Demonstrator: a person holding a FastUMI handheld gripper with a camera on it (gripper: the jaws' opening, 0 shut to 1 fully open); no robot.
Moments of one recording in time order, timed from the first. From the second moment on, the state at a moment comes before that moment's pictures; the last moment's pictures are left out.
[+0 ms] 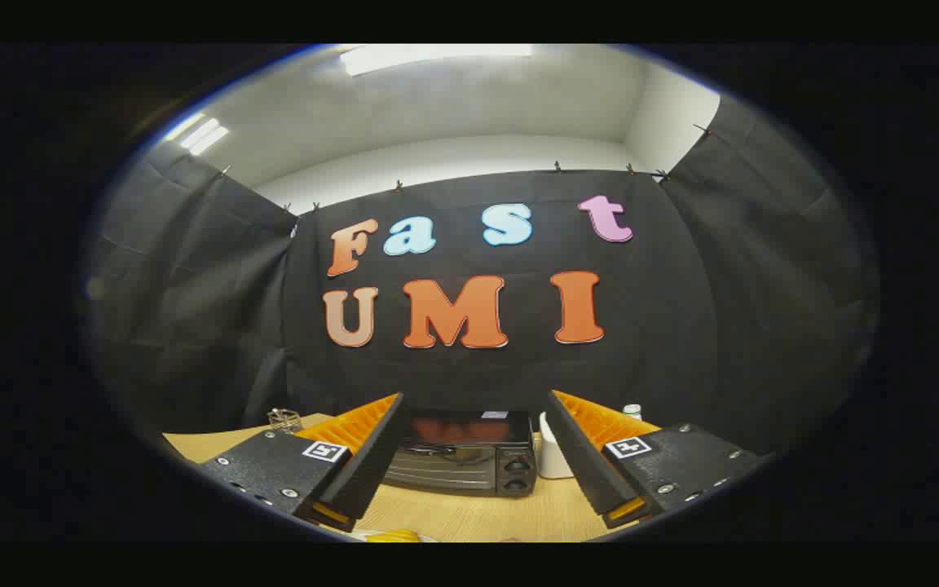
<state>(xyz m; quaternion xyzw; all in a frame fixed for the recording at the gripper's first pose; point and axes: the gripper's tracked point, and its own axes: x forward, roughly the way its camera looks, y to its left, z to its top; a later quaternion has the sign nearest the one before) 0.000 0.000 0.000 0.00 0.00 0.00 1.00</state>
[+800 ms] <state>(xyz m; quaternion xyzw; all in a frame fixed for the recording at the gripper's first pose) 0.005 0.009 -0.018 0.01 0.02 0.01 1.00</state>
